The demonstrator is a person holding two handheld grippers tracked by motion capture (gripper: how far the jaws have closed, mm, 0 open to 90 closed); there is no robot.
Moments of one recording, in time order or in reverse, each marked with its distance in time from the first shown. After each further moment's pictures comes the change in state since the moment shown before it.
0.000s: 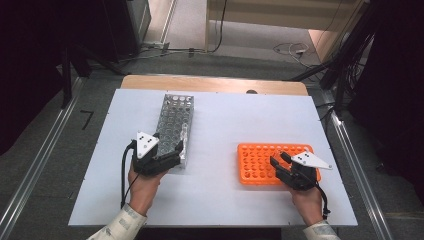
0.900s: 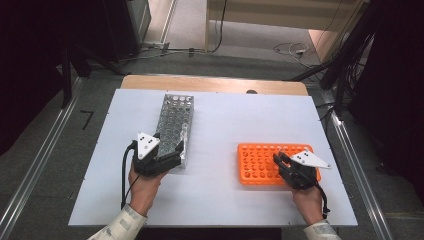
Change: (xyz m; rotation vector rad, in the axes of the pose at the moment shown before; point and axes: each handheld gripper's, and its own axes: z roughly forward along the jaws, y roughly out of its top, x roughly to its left) left arm -0.002 0.000 -0.001 -0.005 -0.003 0.007; right arm 0.000 0.002 0.000 -0.005 -0.025 -0.027
